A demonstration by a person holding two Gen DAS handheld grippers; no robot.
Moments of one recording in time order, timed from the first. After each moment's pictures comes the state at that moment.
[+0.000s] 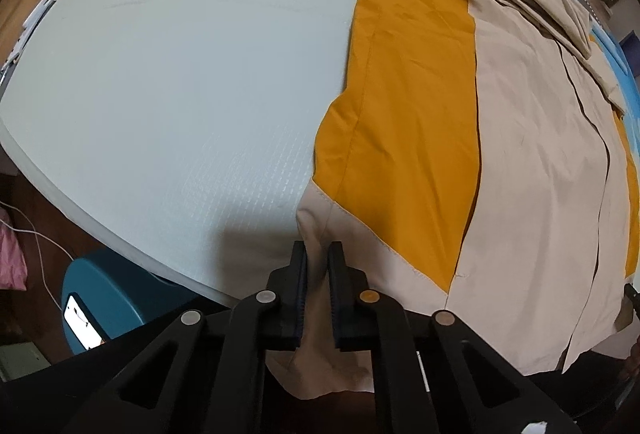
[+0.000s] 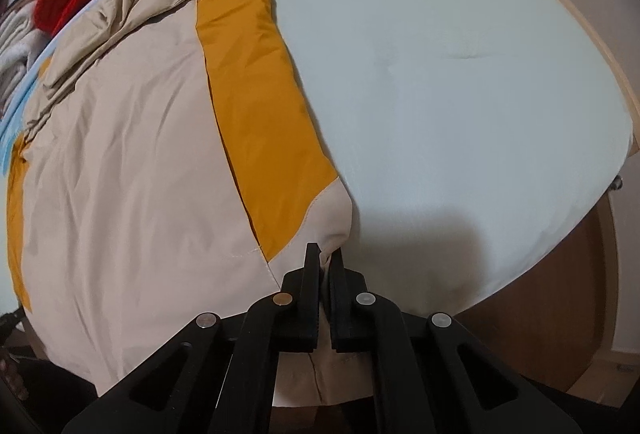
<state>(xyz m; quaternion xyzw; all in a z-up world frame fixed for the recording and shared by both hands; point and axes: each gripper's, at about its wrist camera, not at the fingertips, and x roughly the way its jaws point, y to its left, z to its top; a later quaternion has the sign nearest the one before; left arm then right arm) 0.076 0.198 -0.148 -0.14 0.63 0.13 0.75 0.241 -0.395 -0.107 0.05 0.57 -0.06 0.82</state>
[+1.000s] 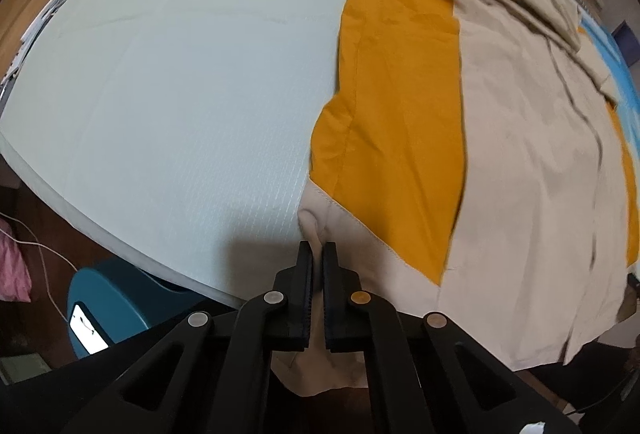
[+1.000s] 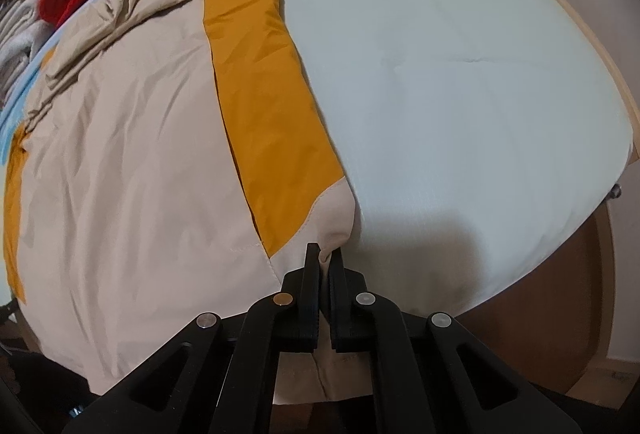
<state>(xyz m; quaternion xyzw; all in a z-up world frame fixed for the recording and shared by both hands) 0.080 0.187 -0.134 -0.14 0.62 0.12 0.76 0.228 -0.404 -0.104 0.04 0.55 -0.05 0.83</state>
